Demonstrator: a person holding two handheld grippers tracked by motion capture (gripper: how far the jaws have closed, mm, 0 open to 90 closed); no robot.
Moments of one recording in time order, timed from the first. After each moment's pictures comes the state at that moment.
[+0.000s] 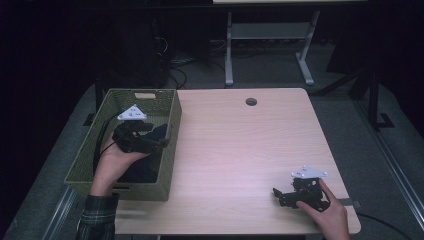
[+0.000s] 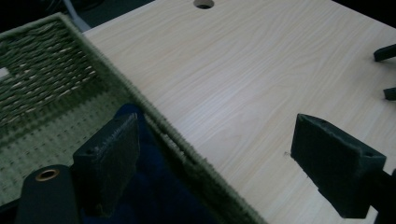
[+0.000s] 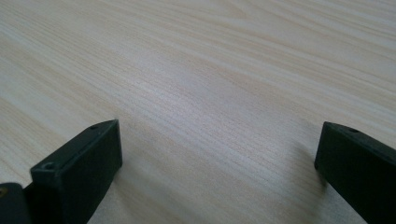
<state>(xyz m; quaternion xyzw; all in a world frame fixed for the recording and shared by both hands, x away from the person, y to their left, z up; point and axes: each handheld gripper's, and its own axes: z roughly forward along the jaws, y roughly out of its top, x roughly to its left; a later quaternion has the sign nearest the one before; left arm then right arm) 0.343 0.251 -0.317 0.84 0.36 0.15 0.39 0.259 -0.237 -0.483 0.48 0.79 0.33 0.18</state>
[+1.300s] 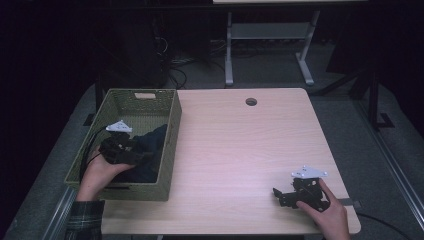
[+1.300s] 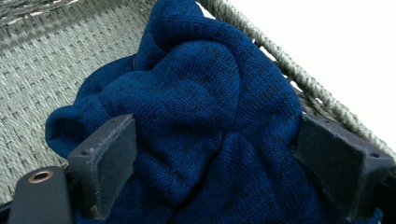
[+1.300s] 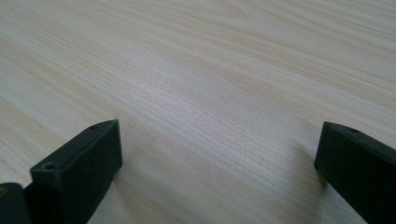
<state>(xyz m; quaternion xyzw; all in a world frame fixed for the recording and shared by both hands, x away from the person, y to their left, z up) 0.344 0.298 -0.365 0.85 0.40 0.10 0.34 0.259 -0.237 -0.483 0.48 0.79 0.33 0.18</state>
